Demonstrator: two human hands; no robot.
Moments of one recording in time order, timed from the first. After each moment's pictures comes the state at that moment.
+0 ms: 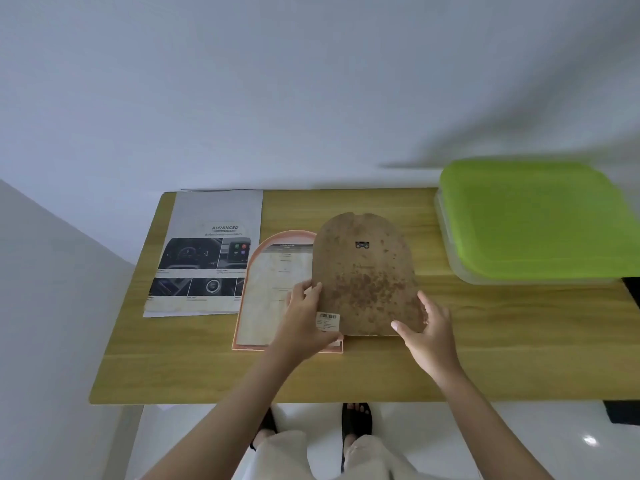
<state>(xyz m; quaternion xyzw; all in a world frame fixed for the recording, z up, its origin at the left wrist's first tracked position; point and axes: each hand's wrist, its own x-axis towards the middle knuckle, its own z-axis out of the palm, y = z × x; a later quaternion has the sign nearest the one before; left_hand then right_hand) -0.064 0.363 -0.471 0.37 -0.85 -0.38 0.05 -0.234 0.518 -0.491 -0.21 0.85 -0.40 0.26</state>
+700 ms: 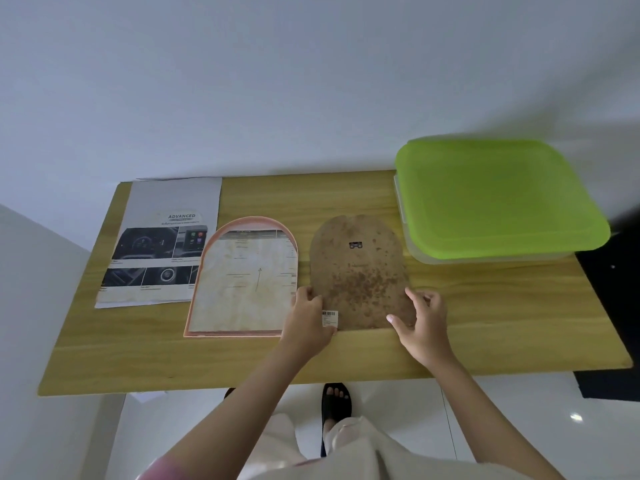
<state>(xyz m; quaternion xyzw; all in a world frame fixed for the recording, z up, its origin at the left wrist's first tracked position) -0.130 0.431 -0.503 0.41 -0.86 -0.31 -0.04 -0.295 0.584 -0.545 -0.34 0.88 -0.30 0.12</state>
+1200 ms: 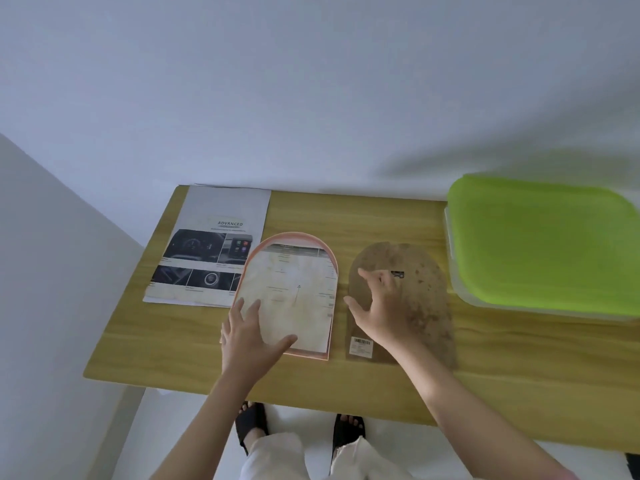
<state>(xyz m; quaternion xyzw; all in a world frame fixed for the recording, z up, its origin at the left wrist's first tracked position) -0.019 0.373 -0.487 0.61 -0.75 -0.26 0.04 -0.248 0.444 -0.504 -0.47 0.80 -0.33 0.15</state>
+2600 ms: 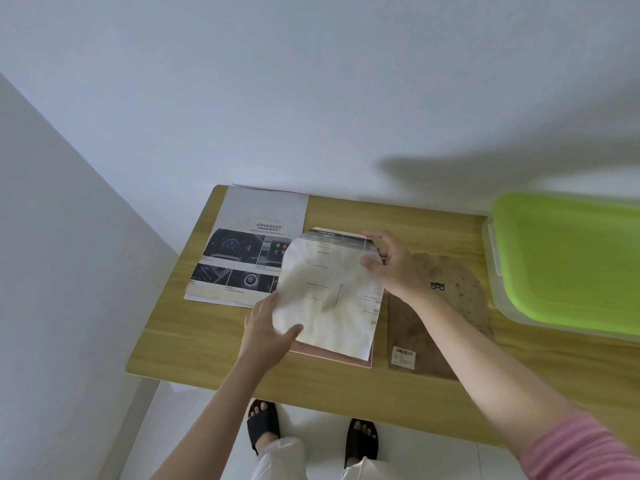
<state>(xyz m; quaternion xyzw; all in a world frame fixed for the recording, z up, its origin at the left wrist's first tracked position) 0.024 0.326 -0.485 0.58 -0.70 -0.39 0.10 -0.240 0.353 -0.453 -0.44 0.70 -0.44 0.35</state>
